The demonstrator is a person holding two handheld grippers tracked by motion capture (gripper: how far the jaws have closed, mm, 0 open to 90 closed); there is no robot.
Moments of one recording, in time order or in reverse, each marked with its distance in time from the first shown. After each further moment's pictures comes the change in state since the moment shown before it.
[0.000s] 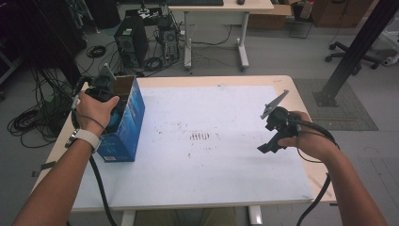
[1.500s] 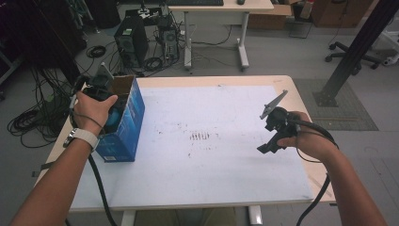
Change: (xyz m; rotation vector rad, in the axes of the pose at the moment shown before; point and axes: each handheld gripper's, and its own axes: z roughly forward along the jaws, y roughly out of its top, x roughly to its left) left arm 0.008 0.002 0.001 -0.016 -0.013 0.006; right arm 0.000 0.001 0.001 0.007 0.003 0.002
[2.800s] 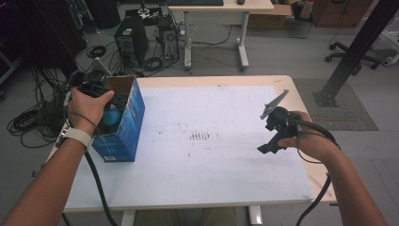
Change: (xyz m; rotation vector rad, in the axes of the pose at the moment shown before) left arm 0.003 -0.001 -0.021 -0.034 -0.047 0.022; right arm 0.005 0.002 -0.006 -0.004 -0.012 -0.006
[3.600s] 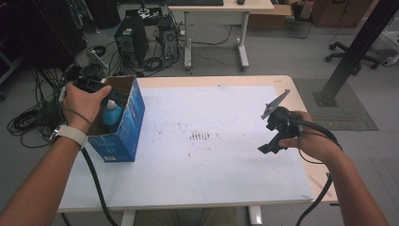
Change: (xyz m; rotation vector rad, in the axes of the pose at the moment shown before) left arm -0.004 0.003 -0.024 -0.038 -0.026 0.036; right arm 0.002 -0.001 -0.004 -0.005 -0.005 -0.002
